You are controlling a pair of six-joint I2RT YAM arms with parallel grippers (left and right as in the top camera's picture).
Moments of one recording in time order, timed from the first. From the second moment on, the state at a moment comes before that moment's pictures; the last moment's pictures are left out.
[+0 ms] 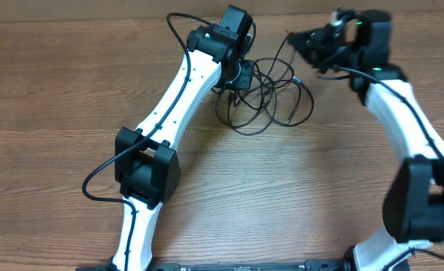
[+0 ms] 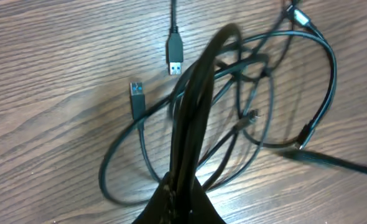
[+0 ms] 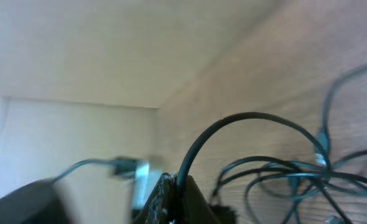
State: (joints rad) left arm -0.48 2.26 2.20 -1.15 0.10 -0.27; right arm 0.00 1.82 1.41 -0.07 -0.80 0.97
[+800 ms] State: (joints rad) left arm -0.48 2.26 2.20 -1.16 0.12 -0.29; right arm -0.13 1.79 1.41 -0.64 -0.38 0.74
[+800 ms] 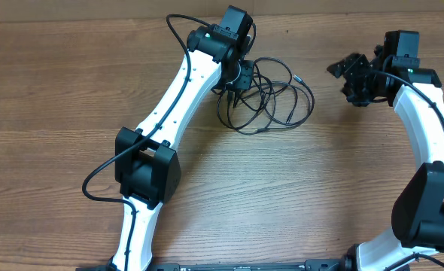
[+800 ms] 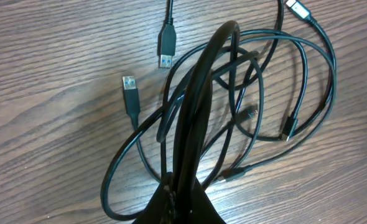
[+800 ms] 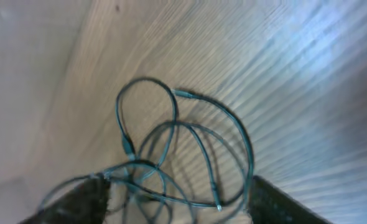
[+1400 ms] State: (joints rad) left arm -0.48 2.26 2.20 -1.17 0.12 -0.29; right arm -0.14 1.79 1.50 -0.66 -0.57 0.56
